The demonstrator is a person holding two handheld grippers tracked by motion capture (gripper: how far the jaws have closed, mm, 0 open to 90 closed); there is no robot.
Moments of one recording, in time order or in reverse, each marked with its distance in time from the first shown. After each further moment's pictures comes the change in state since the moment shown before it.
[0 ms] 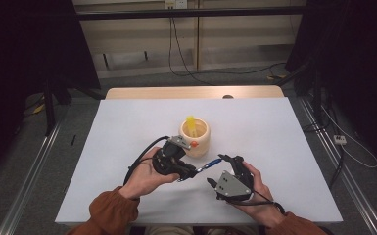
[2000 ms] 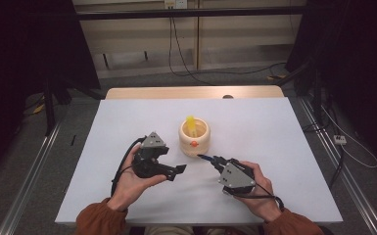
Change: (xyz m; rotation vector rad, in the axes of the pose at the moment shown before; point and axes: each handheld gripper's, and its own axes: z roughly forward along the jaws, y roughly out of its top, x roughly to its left) left arm 0.014 -0.044 -0.029 -0.280 0.250 -0.101; right arm -0.018 -0.002 0.004 -0.037 -0.005 0.065
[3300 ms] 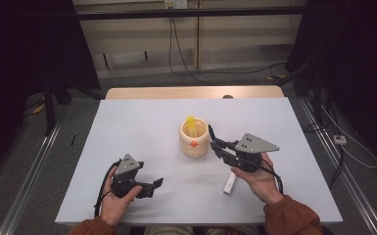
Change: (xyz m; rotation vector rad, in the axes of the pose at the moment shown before) left arm 0.026 -0.089 -0.011 -0.096 0.131 -0.076; right arm -0.053 0.004 0.009 -0.210 0.134 0.535
